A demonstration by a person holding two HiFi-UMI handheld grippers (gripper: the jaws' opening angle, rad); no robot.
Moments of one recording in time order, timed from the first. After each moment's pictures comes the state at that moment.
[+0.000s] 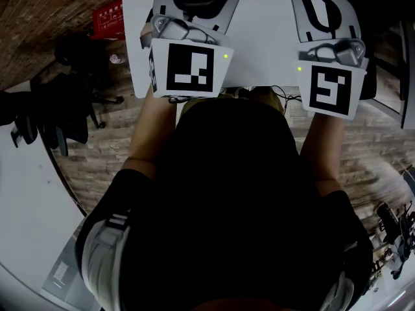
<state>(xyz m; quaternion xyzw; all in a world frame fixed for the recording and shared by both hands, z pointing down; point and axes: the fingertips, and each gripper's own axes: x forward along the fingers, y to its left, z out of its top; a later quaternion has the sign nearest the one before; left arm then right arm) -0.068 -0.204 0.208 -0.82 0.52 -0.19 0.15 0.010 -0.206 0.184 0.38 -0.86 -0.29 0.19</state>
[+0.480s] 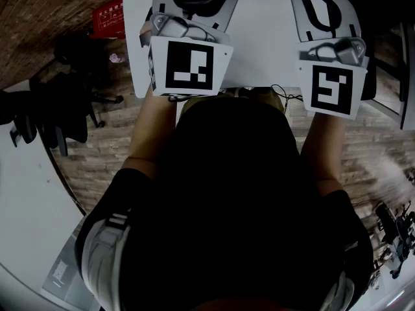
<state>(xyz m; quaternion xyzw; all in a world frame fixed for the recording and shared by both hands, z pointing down) -0.074 -0.209 0.209 -0.82 0.52 -0.19 0.15 0.004 -0.209 0.184 0.37 -0.86 -0.28 0.19</state>
